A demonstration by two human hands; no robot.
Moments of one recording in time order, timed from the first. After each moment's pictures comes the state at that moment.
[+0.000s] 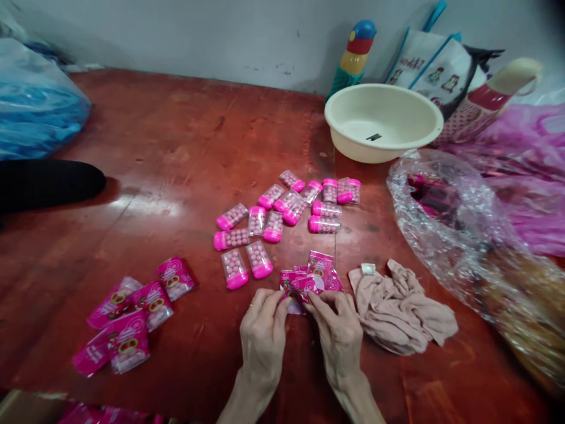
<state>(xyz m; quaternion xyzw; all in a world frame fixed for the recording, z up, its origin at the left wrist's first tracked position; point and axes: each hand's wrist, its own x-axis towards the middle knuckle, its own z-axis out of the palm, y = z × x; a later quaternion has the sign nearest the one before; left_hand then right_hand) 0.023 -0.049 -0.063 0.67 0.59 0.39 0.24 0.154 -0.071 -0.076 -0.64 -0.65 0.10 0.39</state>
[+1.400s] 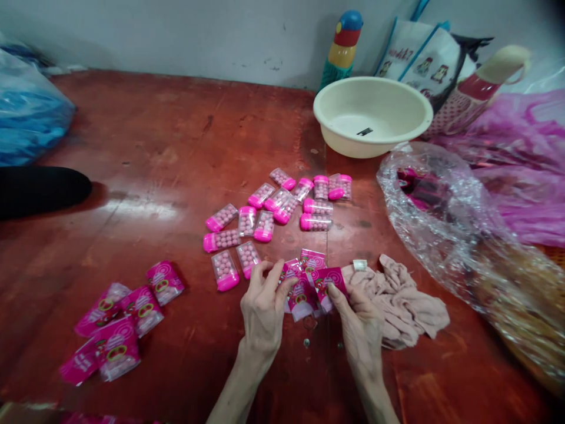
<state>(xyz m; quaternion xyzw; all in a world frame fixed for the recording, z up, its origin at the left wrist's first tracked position) 0.040 -0.016 -0.061 0.67 0.59 0.39 0.22 0.177 -0.064 -0.059 -0.68 -0.25 0.44 0.53</state>
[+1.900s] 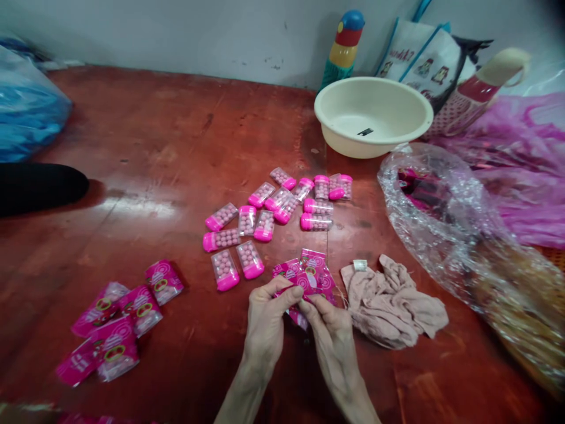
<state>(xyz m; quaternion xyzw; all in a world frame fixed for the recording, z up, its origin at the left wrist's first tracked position) 0.054 -0.024 -0.047 0.23 0.49 0.45 0.71 0.148 -0.067 -0.045 -0.67 -0.40 0.46 0.43</state>
